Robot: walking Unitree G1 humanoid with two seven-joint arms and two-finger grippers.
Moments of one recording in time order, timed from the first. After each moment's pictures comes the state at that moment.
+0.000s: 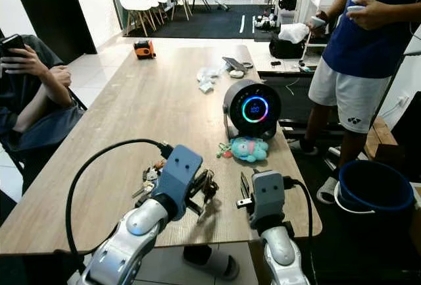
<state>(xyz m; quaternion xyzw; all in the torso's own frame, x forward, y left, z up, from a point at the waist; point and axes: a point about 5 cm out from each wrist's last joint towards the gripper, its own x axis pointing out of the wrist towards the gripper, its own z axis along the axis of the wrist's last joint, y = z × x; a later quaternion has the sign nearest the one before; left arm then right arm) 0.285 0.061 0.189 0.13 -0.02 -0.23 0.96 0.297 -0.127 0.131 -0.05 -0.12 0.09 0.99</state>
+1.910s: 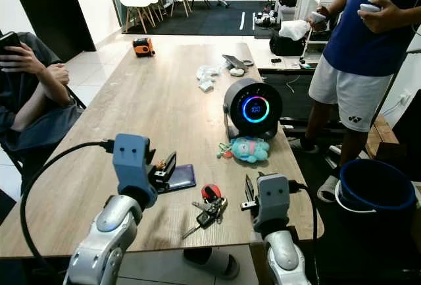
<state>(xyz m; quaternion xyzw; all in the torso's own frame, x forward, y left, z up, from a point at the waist) 0.294 0.116 0.198 -0.01 -0.06 -0.09 0.99 0.292 -0.135 0.128 -0.04 -0.11 0.07 0.99</state>
